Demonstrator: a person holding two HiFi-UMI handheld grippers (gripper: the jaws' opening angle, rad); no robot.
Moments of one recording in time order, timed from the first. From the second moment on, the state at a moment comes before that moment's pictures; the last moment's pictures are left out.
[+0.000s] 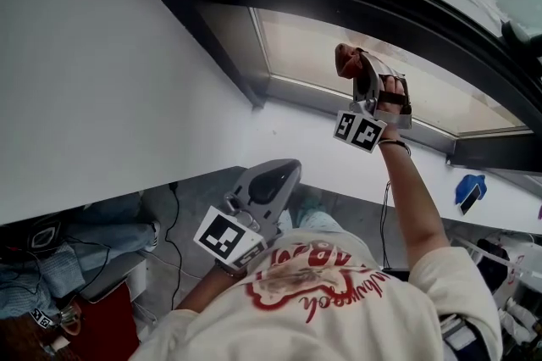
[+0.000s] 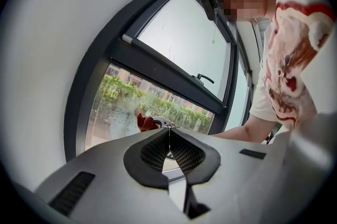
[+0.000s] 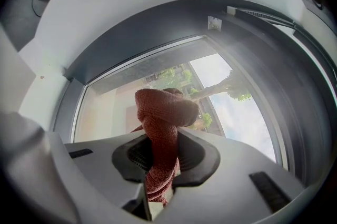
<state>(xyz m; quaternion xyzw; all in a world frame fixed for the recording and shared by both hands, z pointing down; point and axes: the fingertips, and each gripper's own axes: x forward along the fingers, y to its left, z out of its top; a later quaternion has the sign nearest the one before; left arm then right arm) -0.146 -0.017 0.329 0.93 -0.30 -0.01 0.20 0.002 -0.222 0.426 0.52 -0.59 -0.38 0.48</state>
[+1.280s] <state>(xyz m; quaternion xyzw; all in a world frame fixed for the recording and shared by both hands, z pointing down) -0.164 -0.017 0.342 0.93 -0.31 0.00 0.21 -0.007 -0.214 0.543 0.47 -0.61 -0.33 0.55</state>
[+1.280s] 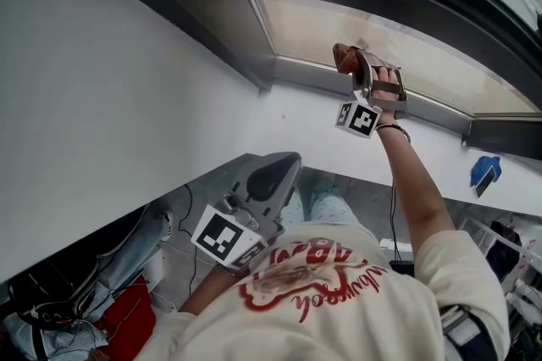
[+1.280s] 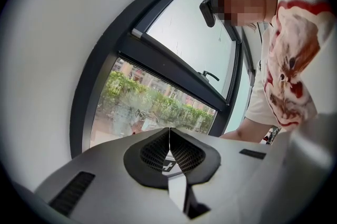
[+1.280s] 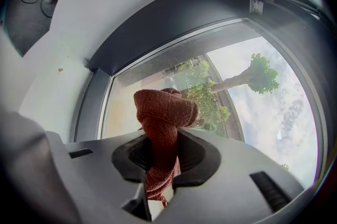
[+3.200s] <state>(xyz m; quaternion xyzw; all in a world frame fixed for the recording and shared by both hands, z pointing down) -0.167 -0.055 0.388 0.91 -0.32 0.02 0.26 -0.016 -0.218 0.706 0.39 -0.64 -0.22 0.62</state>
